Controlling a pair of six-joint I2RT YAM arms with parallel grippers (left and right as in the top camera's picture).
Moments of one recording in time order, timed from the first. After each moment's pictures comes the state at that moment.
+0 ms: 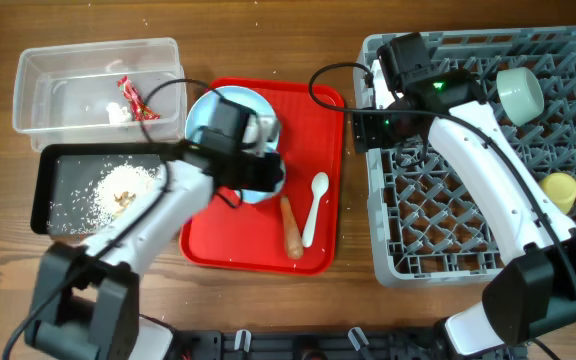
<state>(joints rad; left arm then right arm) -0.42 1.60 1.01 -0.53 0.40 -0.27 0.31 1.70 1.48 -1.06 -0.05 0.14</state>
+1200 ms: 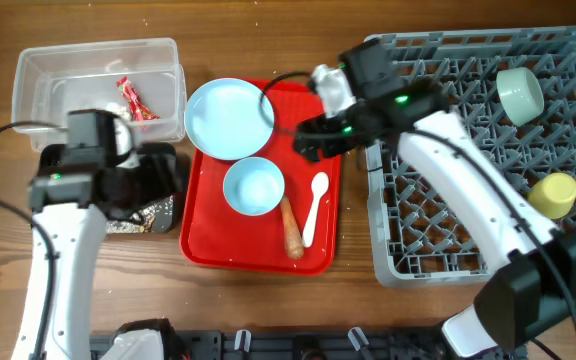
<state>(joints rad) 0.13 1.26 1.05 -1.06 0.18 -0.37 0.49 1.72 1.48 -0.90 -0.36 0.06</state>
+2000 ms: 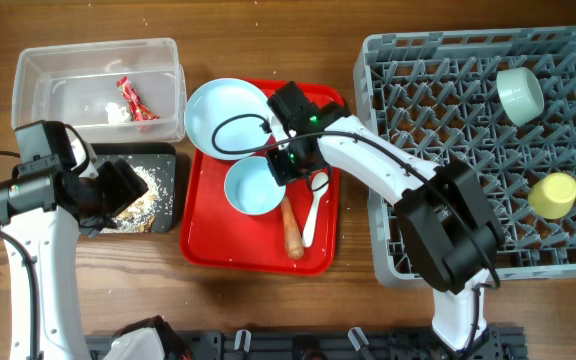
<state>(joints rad) 0.32 1.26 1.05 -1.09 0.18 -0.37 0.63 2.06 1.48 -0.76 -0.27 0.22</state>
